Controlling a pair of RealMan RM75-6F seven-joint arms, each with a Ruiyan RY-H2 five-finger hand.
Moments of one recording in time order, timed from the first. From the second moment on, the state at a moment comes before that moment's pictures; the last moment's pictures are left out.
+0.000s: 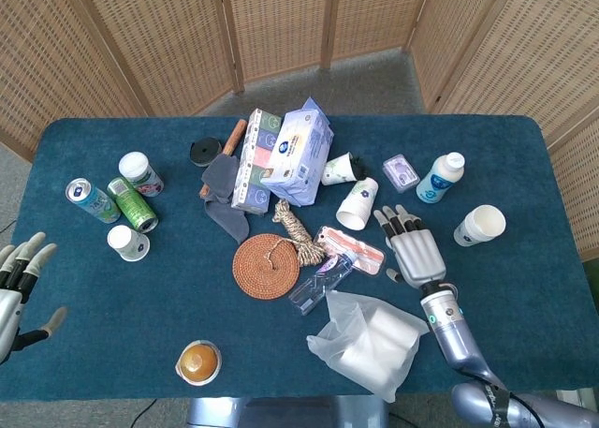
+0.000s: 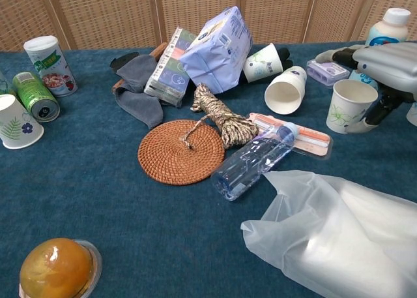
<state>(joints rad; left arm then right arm) -0.04 -0.90 0.01 -1.92 1.62 1.54 0.05 0.50 -1.49 0.24 -1.59 -1.19 1.08 -0.59</state>
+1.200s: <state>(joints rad) -0.05 -0.92 0.02 -1.91 1.60 1.51 0.09 0.59 -1.59 0.19 -1.26 -1.17 1.05 -0.42</state>
